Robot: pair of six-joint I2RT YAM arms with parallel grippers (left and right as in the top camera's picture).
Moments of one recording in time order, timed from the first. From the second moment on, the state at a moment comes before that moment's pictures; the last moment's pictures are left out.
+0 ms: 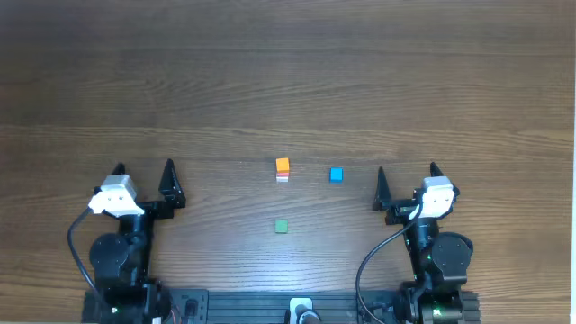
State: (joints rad) left arm 0.05 0.01 0.01 -0.07 0.03 -0.23; right arm 0.03 0.01 0.01 -0.07 -0.08 0.02
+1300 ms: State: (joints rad) left arm 0.05 0.01 0.01 -0.07 0.03 -0.23; right arm 0.03 0.20 0.13 0.00 -0.34 0.34
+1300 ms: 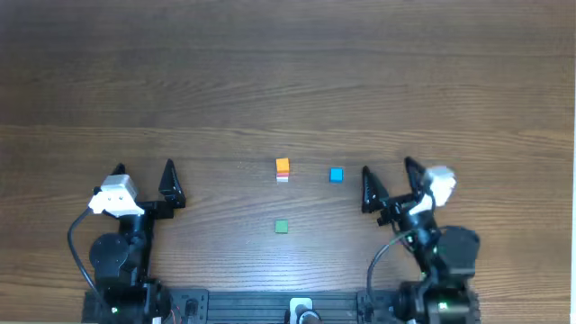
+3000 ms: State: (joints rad) left arm 0.05 0.01 0.01 -0.07 0.04 -0.23; right arm 1.07 1.68 1.09 -0.87 0.11 1.10
